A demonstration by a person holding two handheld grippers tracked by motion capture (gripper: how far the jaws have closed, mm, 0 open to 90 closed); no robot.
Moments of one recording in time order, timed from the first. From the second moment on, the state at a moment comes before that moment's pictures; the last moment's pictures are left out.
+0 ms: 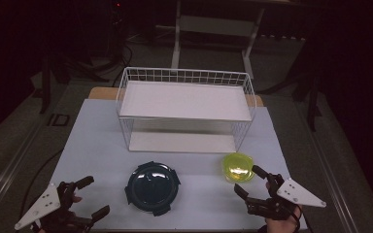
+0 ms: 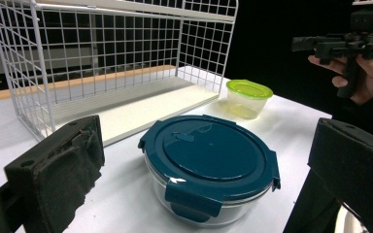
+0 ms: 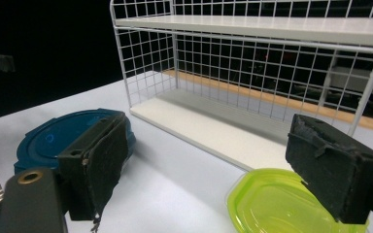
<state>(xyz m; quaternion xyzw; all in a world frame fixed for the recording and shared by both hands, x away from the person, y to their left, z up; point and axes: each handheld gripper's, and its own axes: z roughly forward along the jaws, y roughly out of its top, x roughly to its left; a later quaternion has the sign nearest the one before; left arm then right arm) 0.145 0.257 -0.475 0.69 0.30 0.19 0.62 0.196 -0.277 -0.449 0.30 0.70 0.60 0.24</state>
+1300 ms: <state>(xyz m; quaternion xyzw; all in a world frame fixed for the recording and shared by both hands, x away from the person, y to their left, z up) 0.164 0.250 -0.493 0.79 0.35 0.14 0.48 0.194 -0.276 -0.447 0.31 0.70 0.59 0.24</state>
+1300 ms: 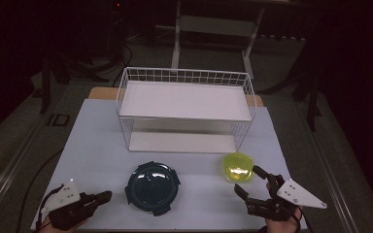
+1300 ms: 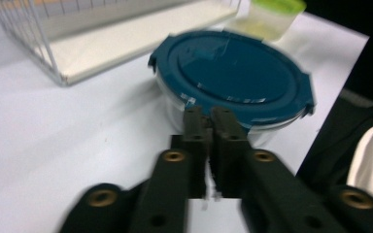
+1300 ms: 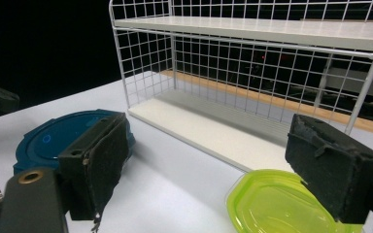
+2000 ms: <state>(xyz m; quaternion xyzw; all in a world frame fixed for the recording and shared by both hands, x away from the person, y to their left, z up) 0.196 0.216 -0.513 0.82 0.35 0.09 0.45 0.195 -0.272 -0.449 0.31 0.71 0.59 0.23</state>
